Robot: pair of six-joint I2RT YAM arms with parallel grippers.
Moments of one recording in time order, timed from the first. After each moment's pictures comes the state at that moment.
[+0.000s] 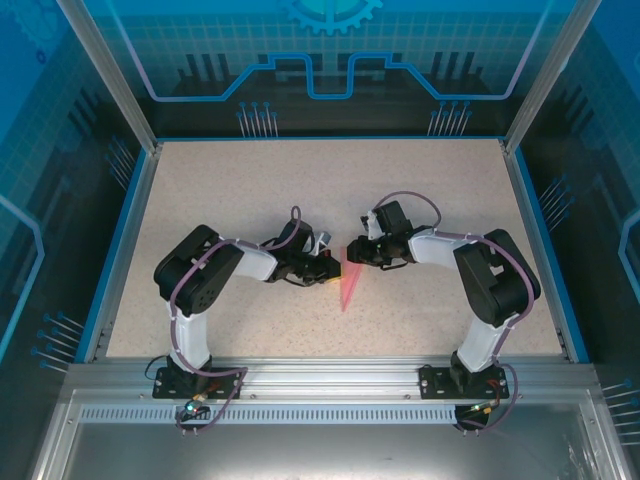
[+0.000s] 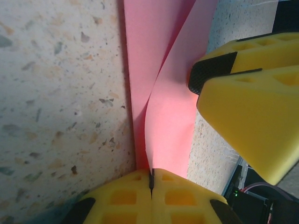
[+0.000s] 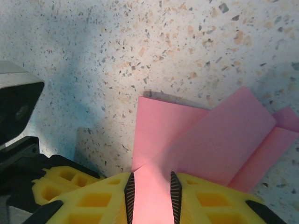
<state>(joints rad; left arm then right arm) -0.56 1.94 0.85 0.29 0.67 -0.90 0.44 1.77 0.91 -0.15 -0.42 0.51</state>
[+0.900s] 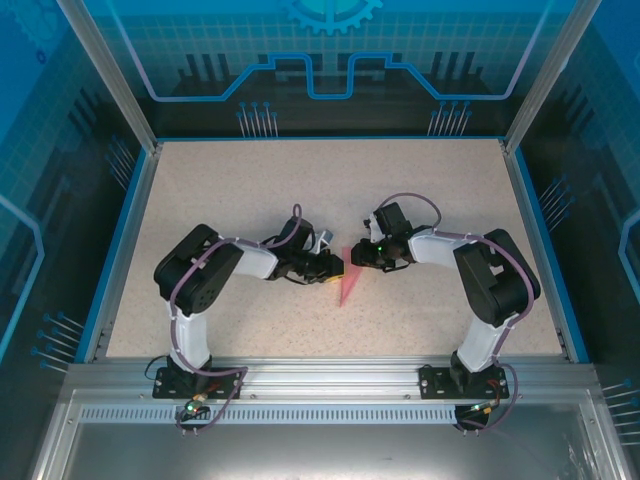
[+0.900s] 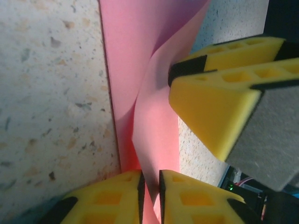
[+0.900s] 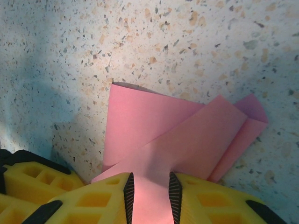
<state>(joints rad) -0.56 1.93 0.86 0.26 0.69 -0.88 0.44 1.77 0.91 -0.22 -0.35 0.50</state>
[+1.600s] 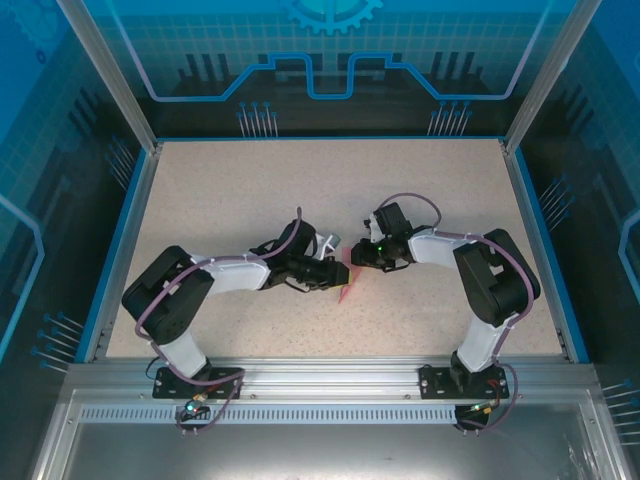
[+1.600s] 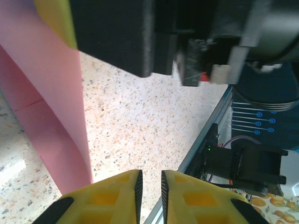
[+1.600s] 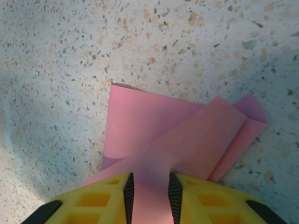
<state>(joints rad) -0.65 1.70 0.81 0.14 0.70 -0.86 0.44 1.77 0.91 -0.21 -0.35 0.50</state>
